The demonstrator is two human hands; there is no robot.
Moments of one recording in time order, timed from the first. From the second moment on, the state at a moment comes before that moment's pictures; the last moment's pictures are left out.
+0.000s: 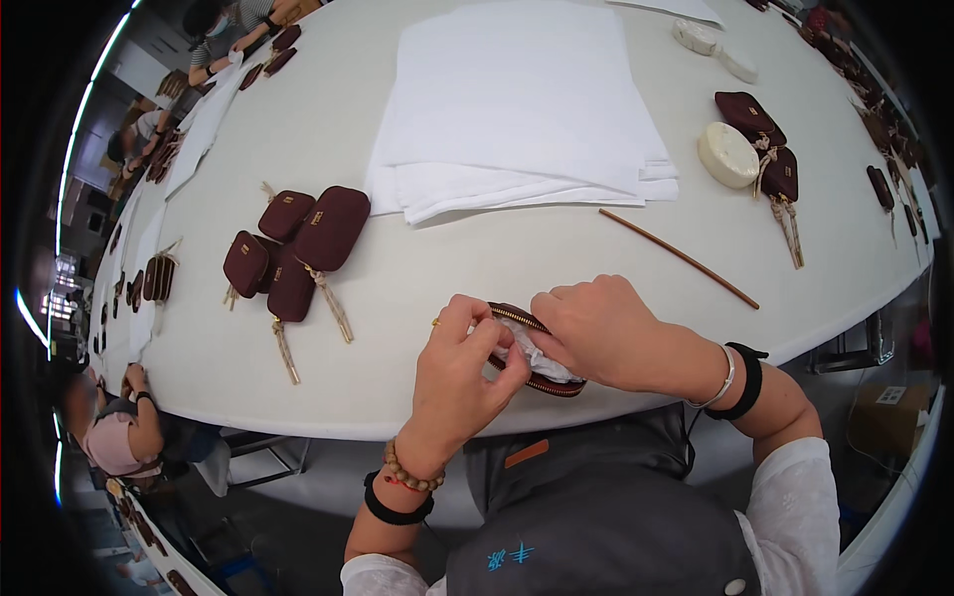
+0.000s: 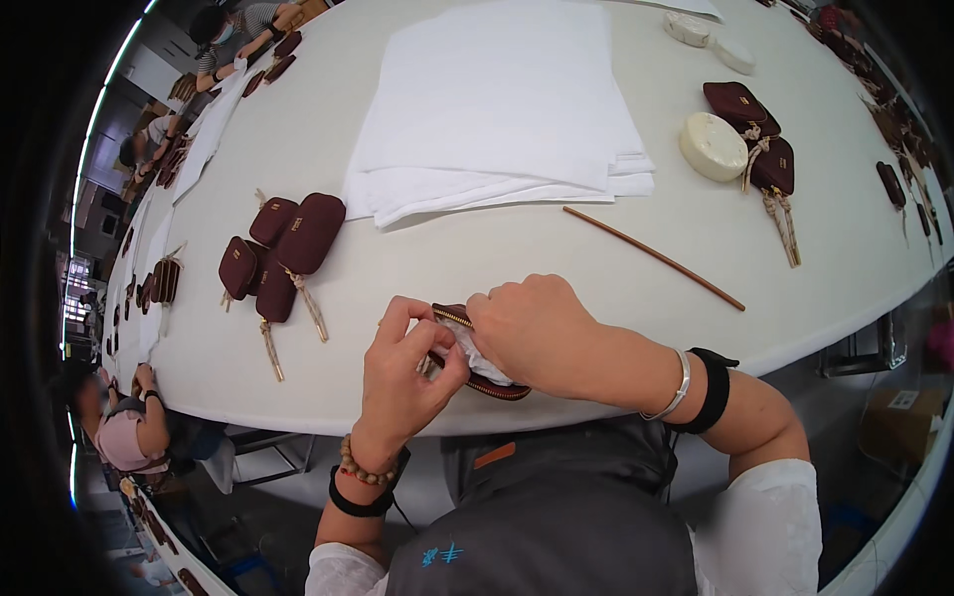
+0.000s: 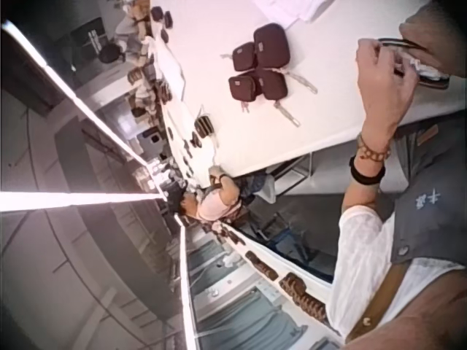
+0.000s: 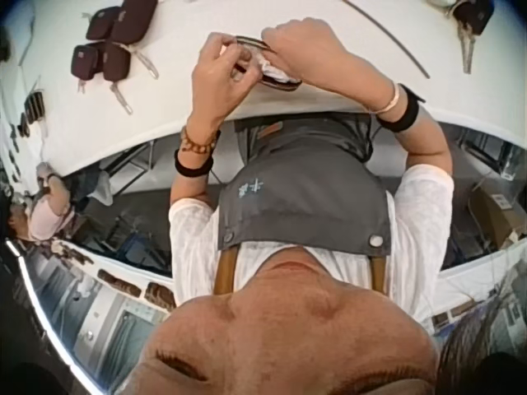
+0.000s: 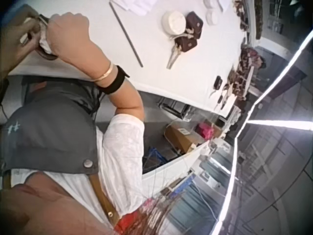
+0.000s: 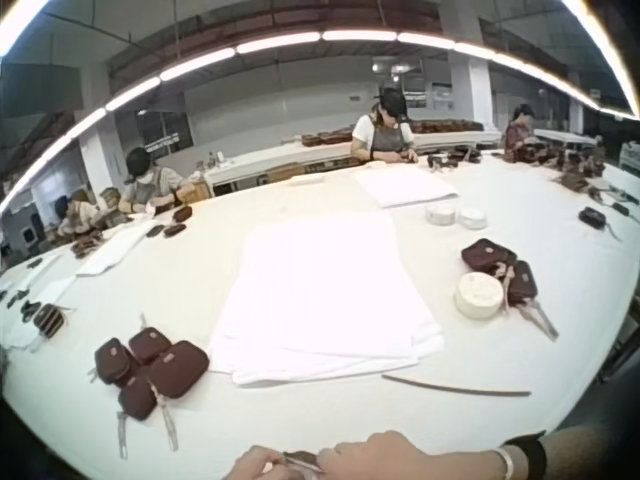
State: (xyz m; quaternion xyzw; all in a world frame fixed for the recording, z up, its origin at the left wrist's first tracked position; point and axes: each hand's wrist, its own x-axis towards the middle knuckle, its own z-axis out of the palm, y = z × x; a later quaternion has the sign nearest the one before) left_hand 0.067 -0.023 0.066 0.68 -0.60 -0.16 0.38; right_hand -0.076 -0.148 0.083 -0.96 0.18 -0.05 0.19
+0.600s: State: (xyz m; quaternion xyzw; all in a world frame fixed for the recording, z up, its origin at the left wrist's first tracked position) left_hand 0.074 -0.049 0.085 0.77 -0.58 -0.13 0.22; right_hand -0.094 -0.160 0.083 -0.94 0.21 -0.02 0.25
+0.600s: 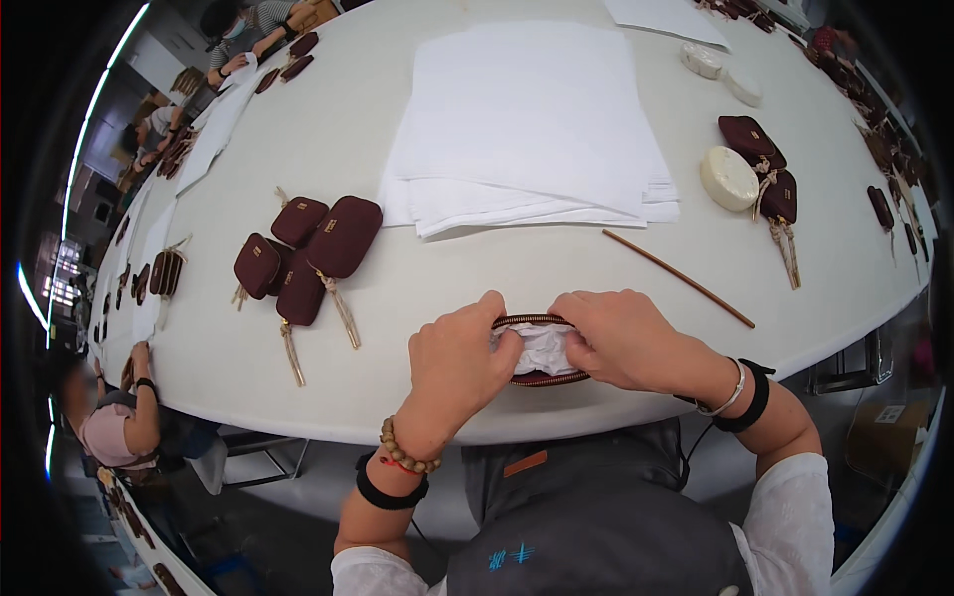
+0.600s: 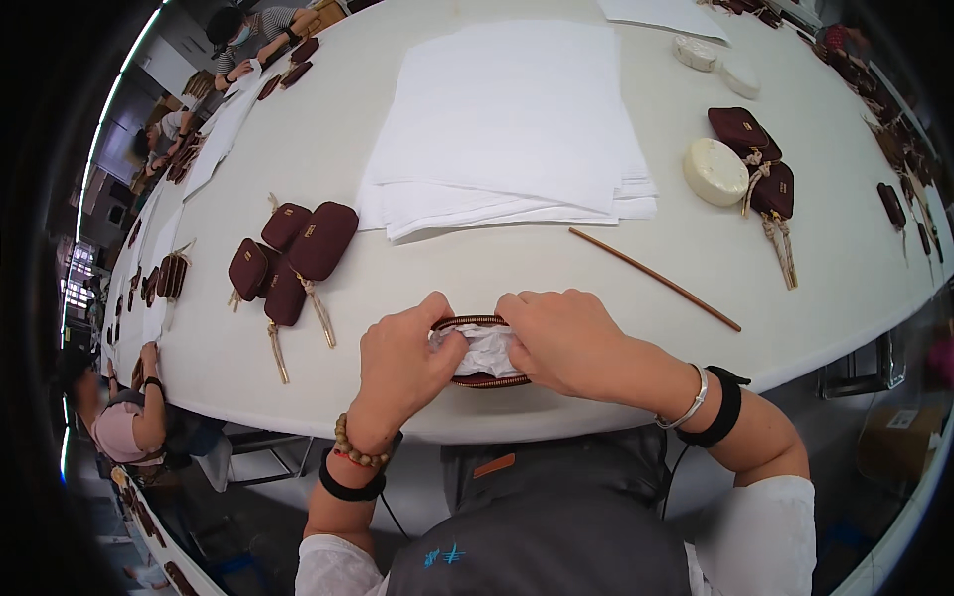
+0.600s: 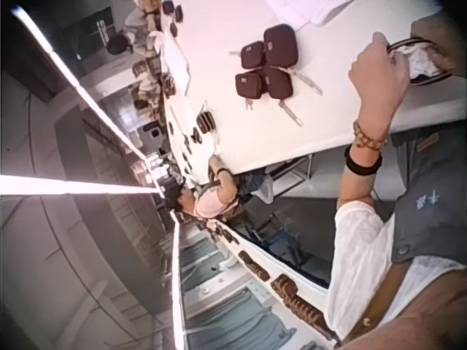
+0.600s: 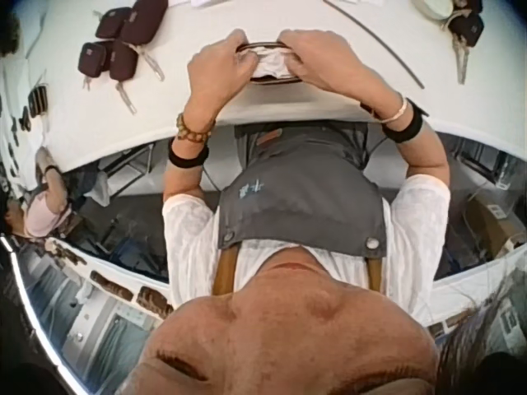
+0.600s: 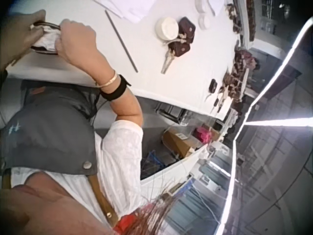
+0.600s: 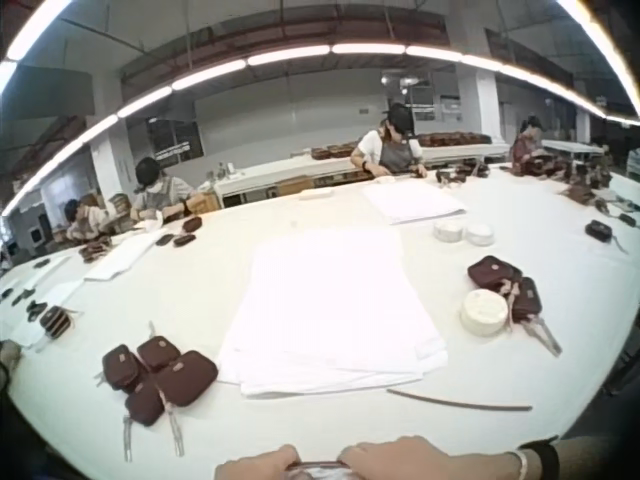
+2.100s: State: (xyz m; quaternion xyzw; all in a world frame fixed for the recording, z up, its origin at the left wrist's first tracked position) left_hand 0.075 0.009 0.038 0.62 -0.62 -0.16 0.46; right_hand -0.107 -0.187 0.081 -0.67 0.16 0.06 0.72
